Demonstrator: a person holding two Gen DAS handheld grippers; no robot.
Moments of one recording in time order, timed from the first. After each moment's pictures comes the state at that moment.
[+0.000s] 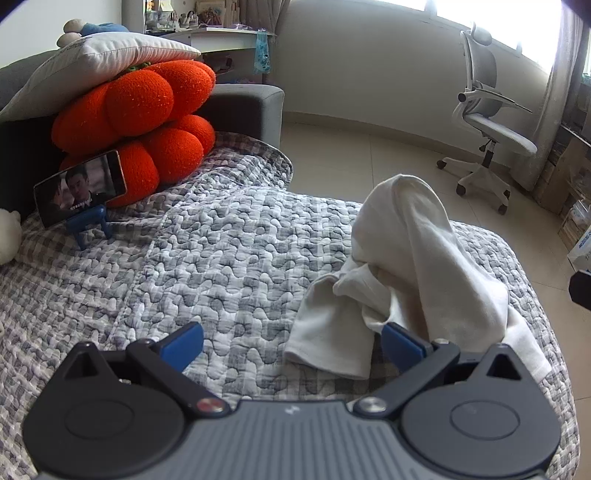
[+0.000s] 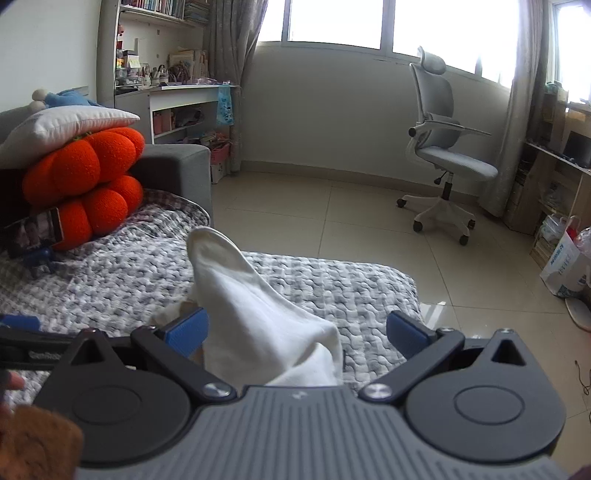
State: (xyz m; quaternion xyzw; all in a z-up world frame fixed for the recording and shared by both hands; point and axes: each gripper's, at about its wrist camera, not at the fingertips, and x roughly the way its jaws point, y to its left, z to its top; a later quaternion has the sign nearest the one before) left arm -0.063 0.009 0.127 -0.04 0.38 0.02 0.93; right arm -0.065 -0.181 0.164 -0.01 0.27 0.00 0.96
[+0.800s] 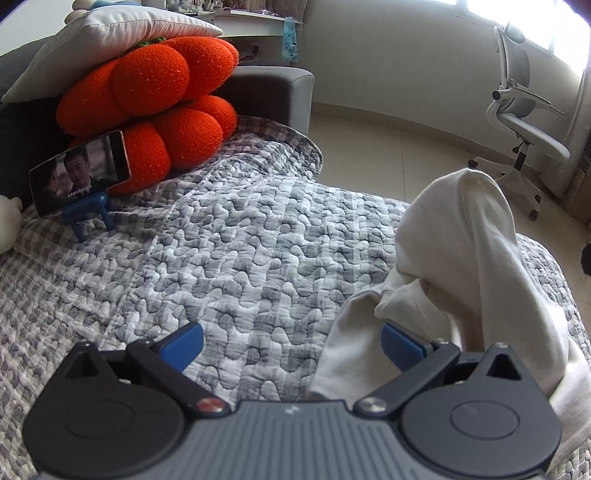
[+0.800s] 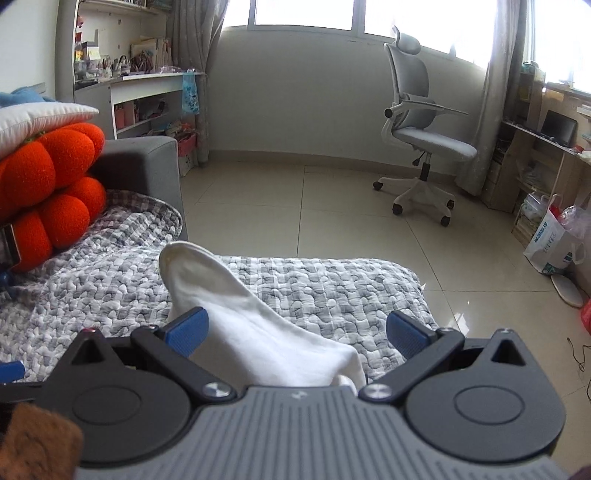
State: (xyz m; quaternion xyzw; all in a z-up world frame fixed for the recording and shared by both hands) left arm -0.012 0.017 0.086 -0.04 0.39 0.05 0.92; right arm -0.010 -0.150 0.125 -0.02 0.27 -0.06 0.96
